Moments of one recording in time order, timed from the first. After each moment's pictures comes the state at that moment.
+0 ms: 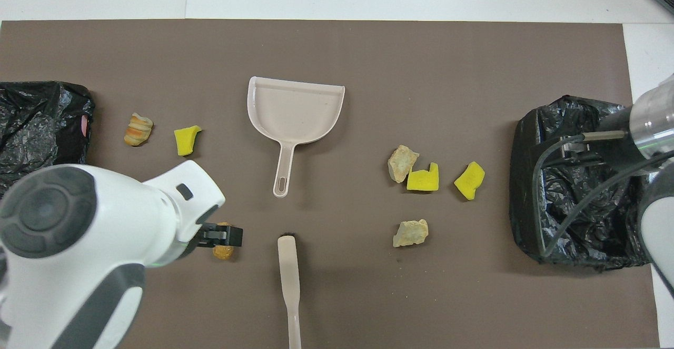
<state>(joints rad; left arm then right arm) -0.72 -0.31 0.03 -2.29 -0.04 1.88 -0.53 0.02 -0.06 0.15 -1.61 0.05 1.51 0.12</state>
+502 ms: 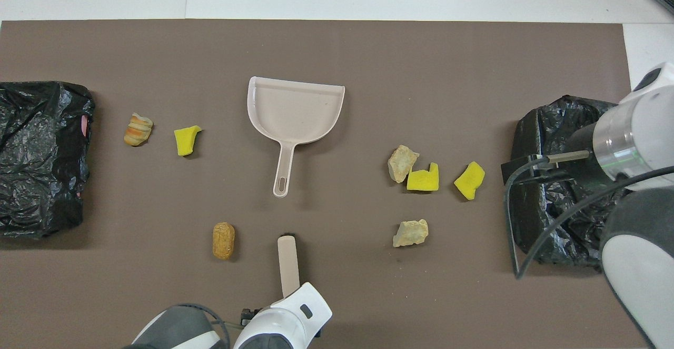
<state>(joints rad) -0.97 -0.31 0.02 -2.54 -0.04 2.14 -0.75 0.03 -0.07 0.15 -1.63 0.05 1.52 0.12</state>
